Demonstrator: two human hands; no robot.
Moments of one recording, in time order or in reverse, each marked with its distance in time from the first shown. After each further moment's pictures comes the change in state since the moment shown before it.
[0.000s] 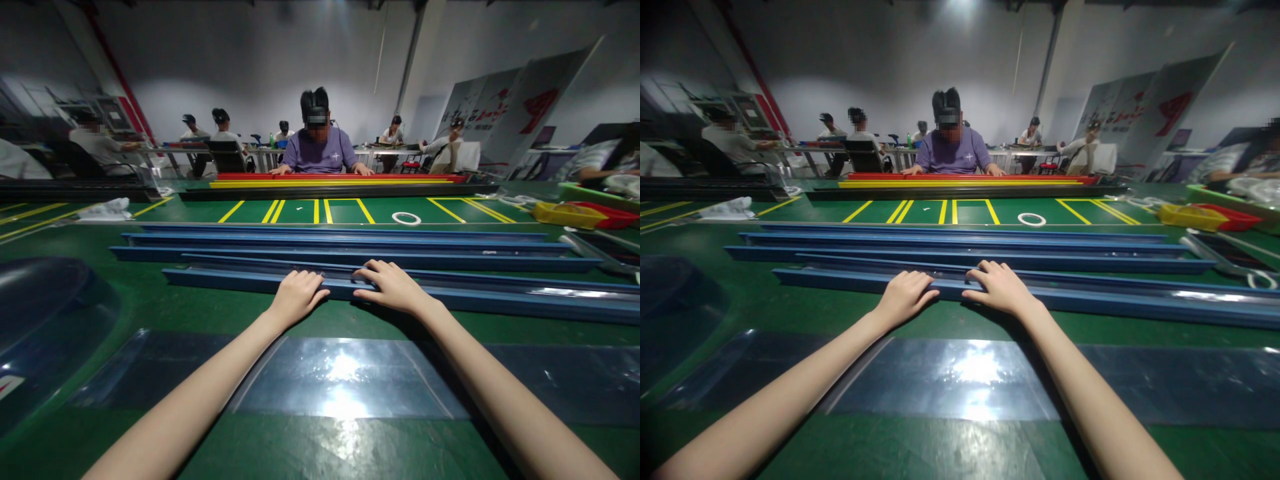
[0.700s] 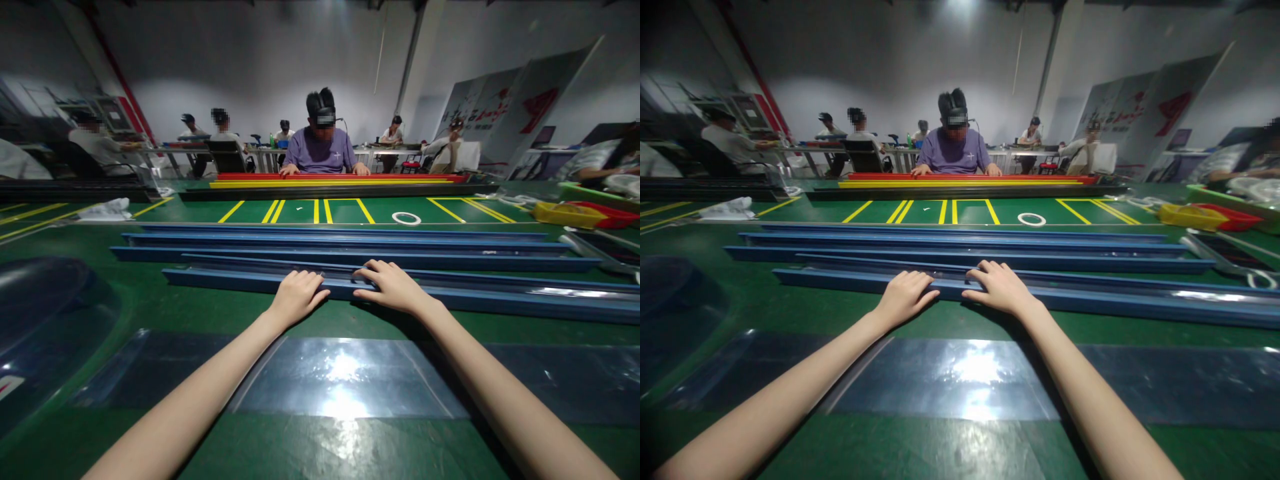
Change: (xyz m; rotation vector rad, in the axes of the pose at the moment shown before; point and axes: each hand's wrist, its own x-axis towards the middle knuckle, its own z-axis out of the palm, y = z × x) left_hand 0.000 0.000 0.000 0.007 -0.008 -0.001; right_hand 0.000 -0.001 -0.001 -0.005 -0.002 0.004
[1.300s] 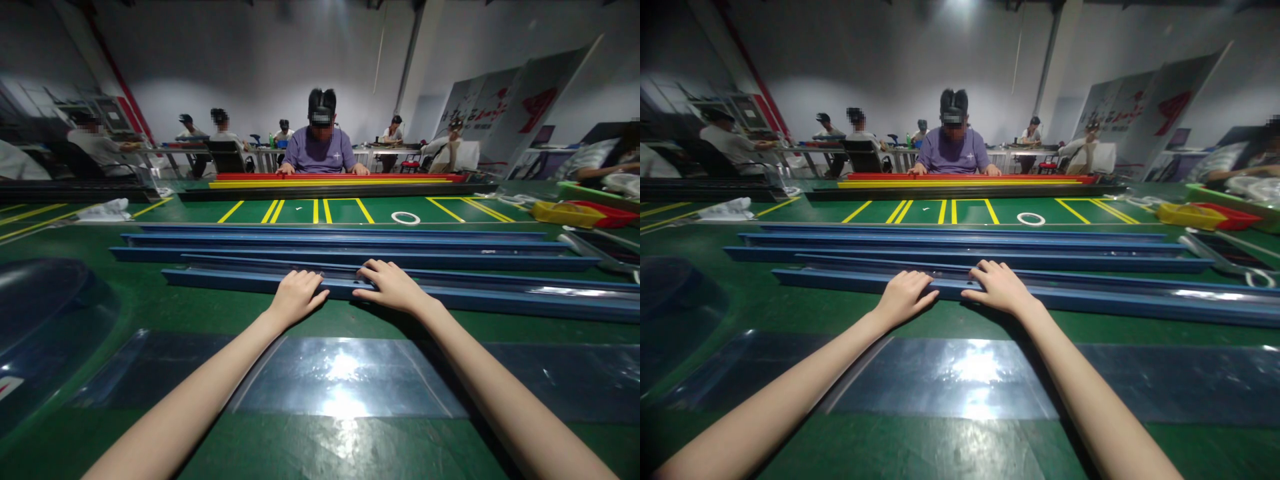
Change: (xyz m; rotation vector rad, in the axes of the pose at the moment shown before) left_hand 0.001 0.001 0.000 0.003 0.007 -0.007; right_hand 0.001 0.001 0.002 -0.018 0.001 0.012
